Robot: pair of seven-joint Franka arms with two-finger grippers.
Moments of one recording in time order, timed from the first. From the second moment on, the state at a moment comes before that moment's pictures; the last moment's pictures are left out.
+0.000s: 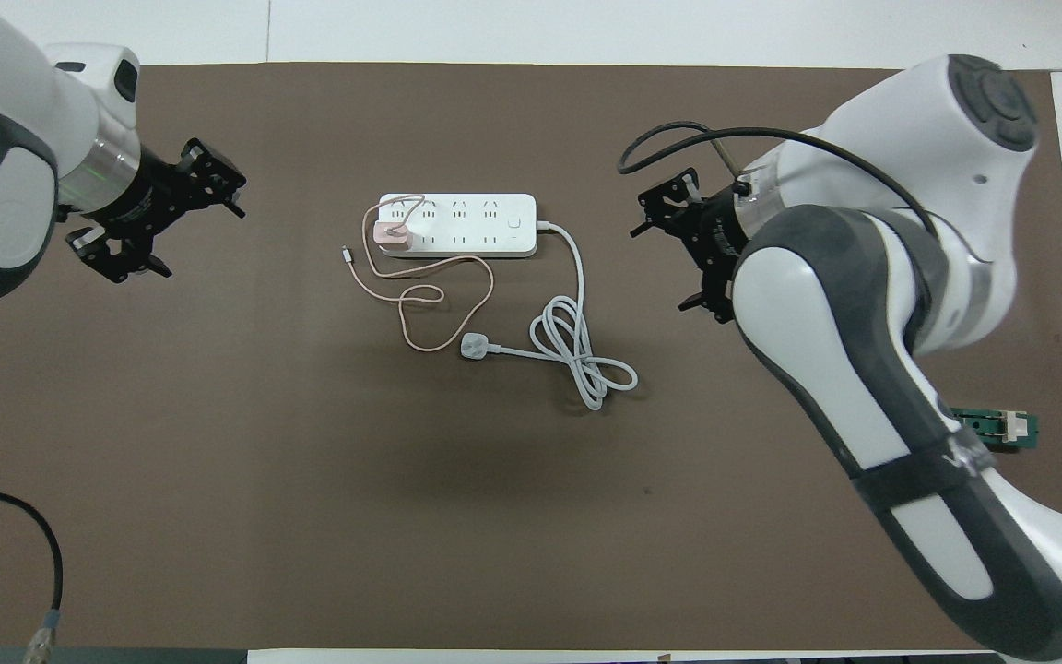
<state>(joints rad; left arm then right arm) -0.16 0.30 -0.08 -1.43 -0.01 1.66 -0.96 0.25 0.29 0.05 -1.65 0.43 1.95 1.16</state>
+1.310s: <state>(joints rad) -0.37 0.57 -0.02 -1.46 -0.02 2.07 -1.99 0.34 0.96 0.12 -1.07 0.68 2.17 1.55</state>
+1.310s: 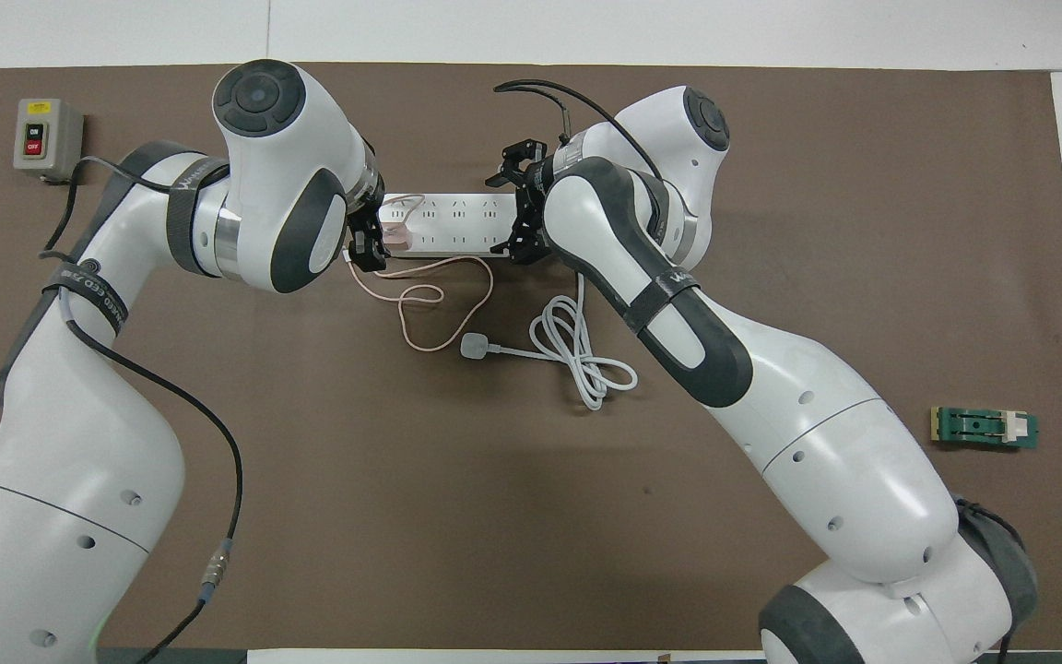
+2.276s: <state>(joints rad) -0.40 0.54 -0.02 -1.54 0.00 2.13 -1.98 0.27 0.98 0.16 -1.04 0.70 2.09 1.53</state>
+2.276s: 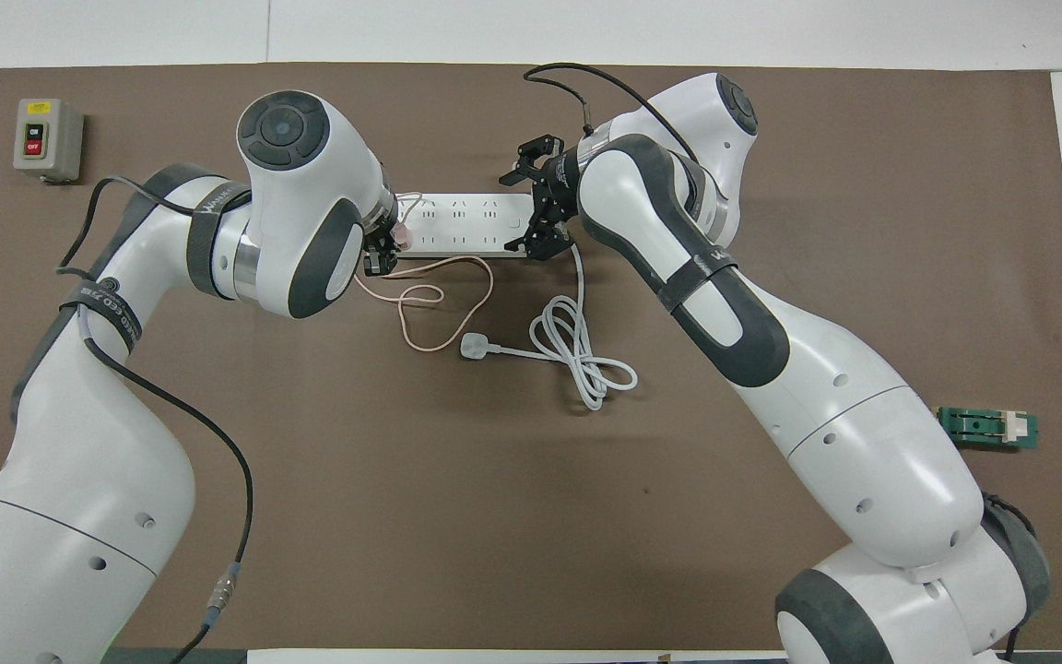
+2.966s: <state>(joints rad) -0.40 0.53 -0.02 -1.55 0.00 2.15 -1.98 0.29 1.00 0.17 -1.04 0.71 2.15 1.51</state>
